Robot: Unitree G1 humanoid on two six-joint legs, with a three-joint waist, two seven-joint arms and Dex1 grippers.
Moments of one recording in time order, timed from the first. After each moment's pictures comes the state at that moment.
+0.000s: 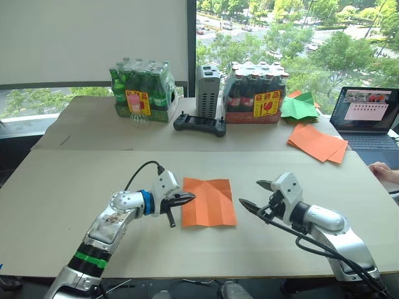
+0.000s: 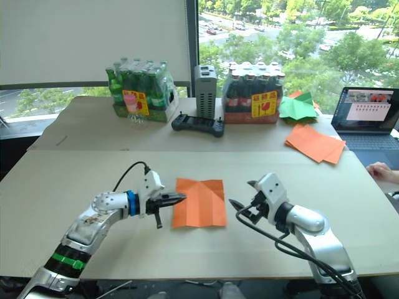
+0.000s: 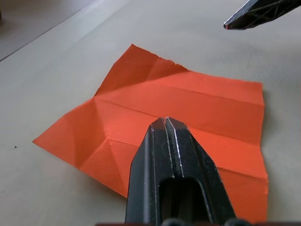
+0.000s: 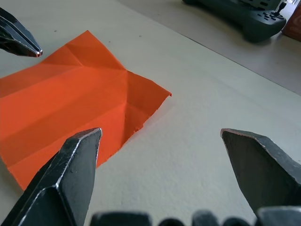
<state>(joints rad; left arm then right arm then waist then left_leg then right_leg) -0.40 0.52 -0.23 0.03 -0.23 0.30 -0.92 -0.14 -0.56 -0.02 -0.31 0.24 0.42 0.67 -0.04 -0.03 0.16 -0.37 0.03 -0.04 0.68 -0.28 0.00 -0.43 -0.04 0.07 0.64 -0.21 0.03</state>
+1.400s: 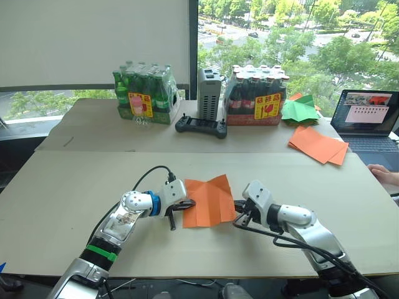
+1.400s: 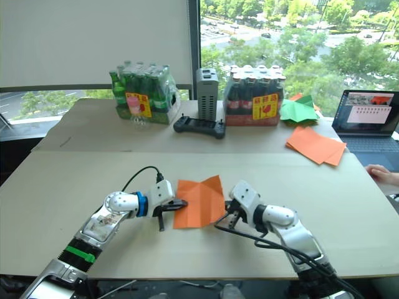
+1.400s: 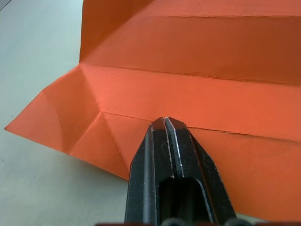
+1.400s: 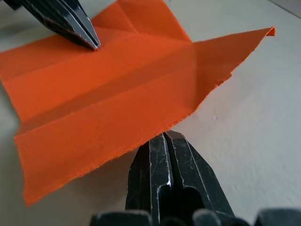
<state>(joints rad) -0.45 0.50 -0.32 0.16 -0.05 0.17 -0.94 -0.28 -0.50 0.19 -0.16 0.14 0.44 0.73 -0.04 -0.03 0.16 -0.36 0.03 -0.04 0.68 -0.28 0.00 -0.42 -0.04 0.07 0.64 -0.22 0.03</state>
